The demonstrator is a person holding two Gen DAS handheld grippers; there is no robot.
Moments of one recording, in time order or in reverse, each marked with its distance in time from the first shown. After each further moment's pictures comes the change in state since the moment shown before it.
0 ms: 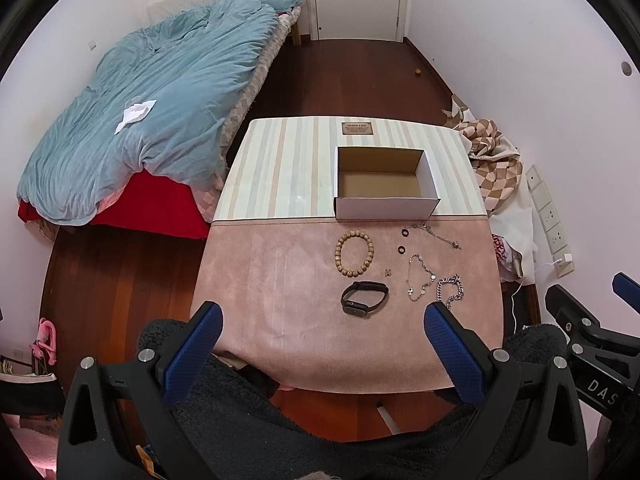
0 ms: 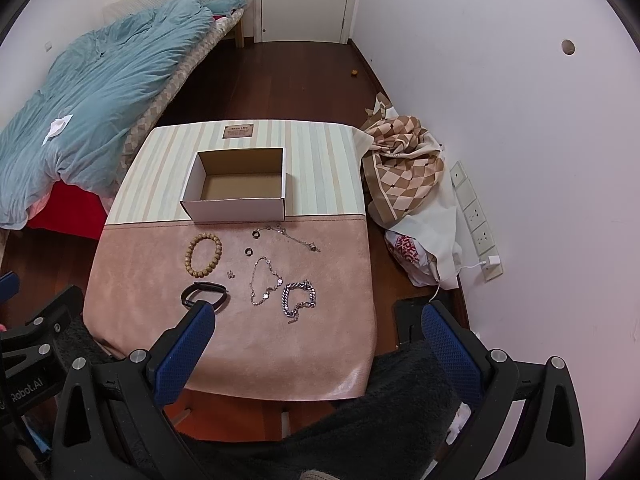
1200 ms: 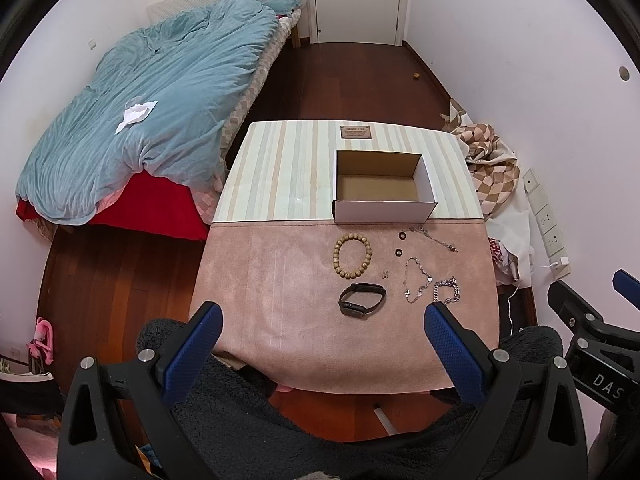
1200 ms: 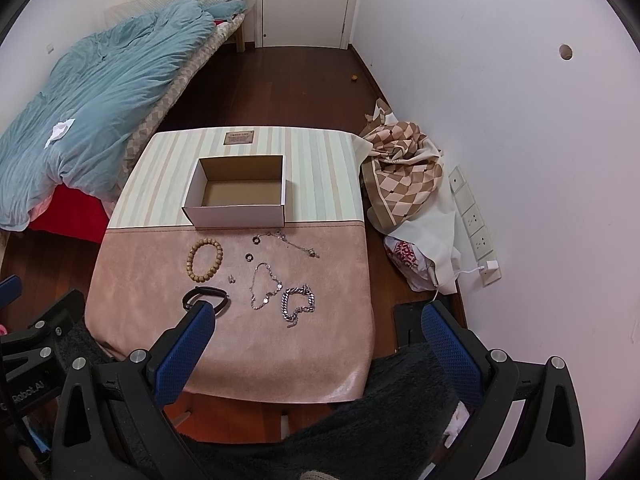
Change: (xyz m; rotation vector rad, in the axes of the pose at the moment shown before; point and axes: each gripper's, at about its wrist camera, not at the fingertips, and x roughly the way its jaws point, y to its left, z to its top) left arm -0.002 -0.004 0.000 -0.001 -0.005 -0.004; right arm -0.007 -0.001 -0.001 0.000 -0.019 0.001
